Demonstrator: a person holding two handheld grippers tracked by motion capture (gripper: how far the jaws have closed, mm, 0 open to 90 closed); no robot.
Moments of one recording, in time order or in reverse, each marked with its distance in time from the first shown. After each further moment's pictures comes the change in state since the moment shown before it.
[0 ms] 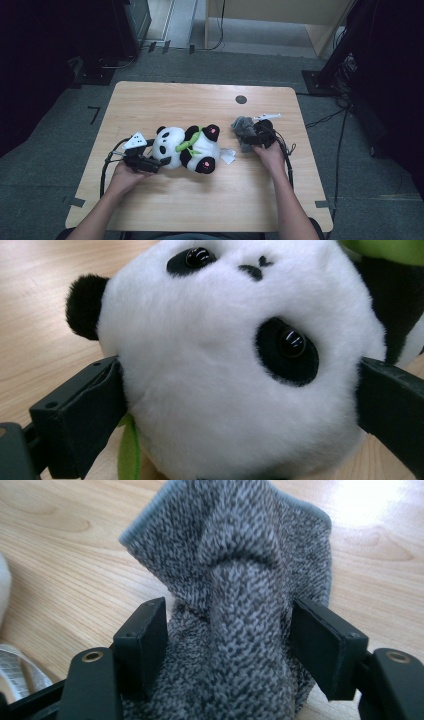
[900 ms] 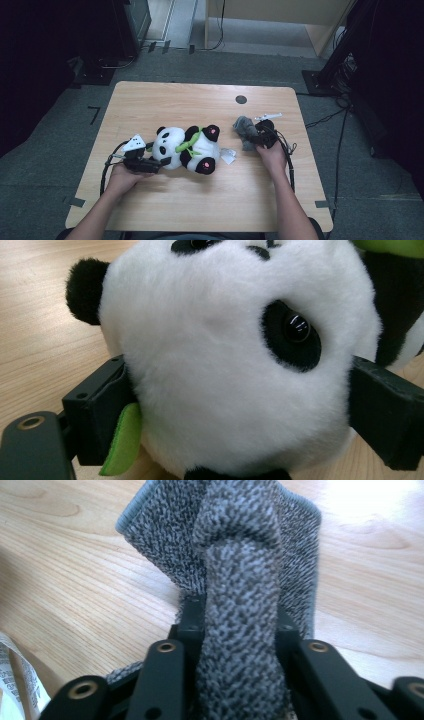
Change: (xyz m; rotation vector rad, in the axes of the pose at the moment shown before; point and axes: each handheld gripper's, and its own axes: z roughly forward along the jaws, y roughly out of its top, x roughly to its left) left arm -0.001 -0.009 0.000 -0.028 0.001 -0.030; right arm -0.007 -0.001 -0.001 0.036 0.000 -0.013
